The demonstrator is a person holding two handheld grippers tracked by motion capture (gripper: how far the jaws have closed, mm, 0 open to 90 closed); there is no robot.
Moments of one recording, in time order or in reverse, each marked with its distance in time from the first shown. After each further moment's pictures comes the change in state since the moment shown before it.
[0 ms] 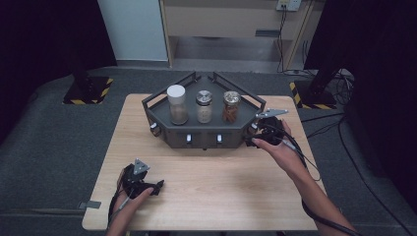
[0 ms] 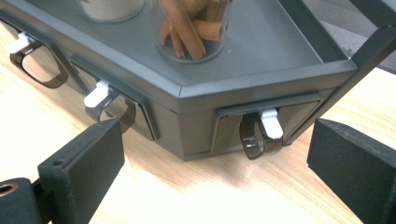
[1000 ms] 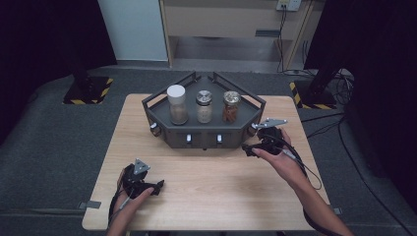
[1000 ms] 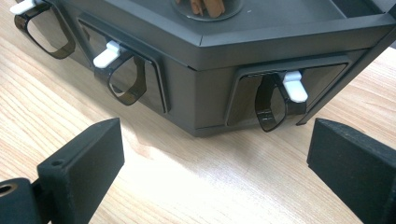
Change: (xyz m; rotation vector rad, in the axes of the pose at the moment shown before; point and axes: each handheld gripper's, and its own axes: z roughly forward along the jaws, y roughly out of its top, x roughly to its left) left arm 0.000 0.000 0.000 0.000 -0.001 0.001; right arm 0.008 -0.022 0.001 0.019 0.016 -0.015
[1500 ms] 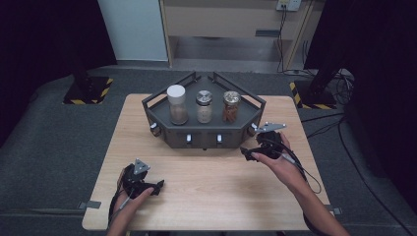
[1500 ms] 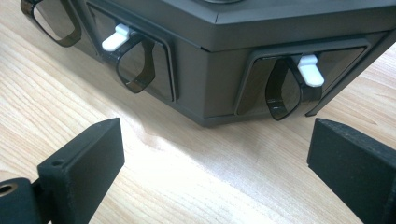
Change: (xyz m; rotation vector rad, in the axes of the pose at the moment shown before) left arm 0.000 0.000 0.000 0.000 0.000 0.000; right arm 0.005 -0.009 0.000 0.010 0.009 -0.004
